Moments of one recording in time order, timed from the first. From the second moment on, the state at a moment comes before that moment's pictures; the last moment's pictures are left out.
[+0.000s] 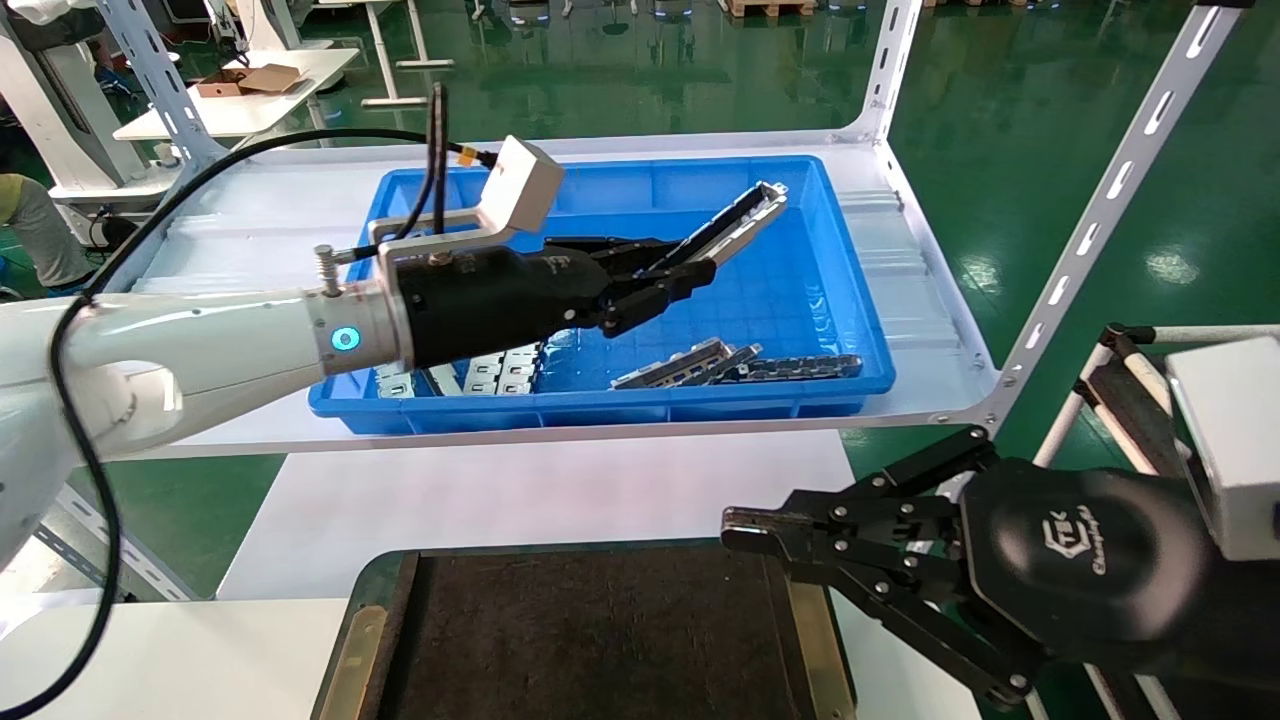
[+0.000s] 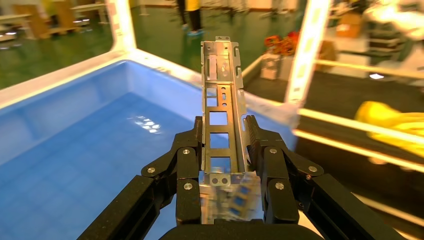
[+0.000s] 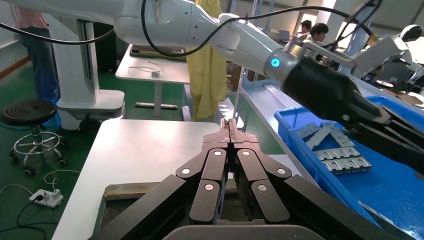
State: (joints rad) left arm -1.65 1.20 0.94 -0.35 0.71 1.11 0.02; right arm 1.08 -0.61 -0.29 1.28 -0.72 -1.49 0.18
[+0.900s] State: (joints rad) left arm -1.02 0.84 0.95 -1.12 0.55 0.87 -0.22; right arm 1.08 -0.61 -0.29 1.28 -0.72 -1.49 0.18
